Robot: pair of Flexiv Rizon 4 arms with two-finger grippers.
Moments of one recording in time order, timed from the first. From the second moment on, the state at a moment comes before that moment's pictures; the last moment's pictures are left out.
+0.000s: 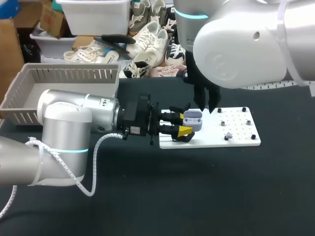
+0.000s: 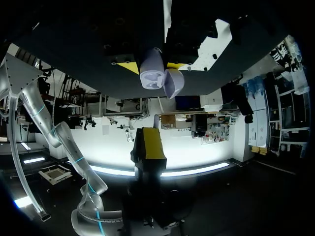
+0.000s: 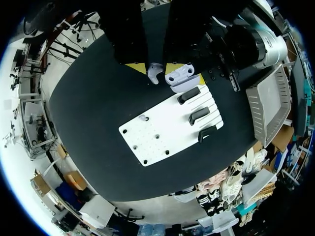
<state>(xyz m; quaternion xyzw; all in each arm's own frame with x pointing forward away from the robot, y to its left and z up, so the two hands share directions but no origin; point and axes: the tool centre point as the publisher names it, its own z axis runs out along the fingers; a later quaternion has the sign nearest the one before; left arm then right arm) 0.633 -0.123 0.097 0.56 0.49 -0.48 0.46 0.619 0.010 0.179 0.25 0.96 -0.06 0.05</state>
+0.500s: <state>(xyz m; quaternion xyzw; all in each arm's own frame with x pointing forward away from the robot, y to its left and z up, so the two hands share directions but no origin) 0.633 -0.123 0.097 0.56 0.49 -0.48 0.46 0.605 0.029 0.184 0.30 0.95 -0.07 0.06</state>
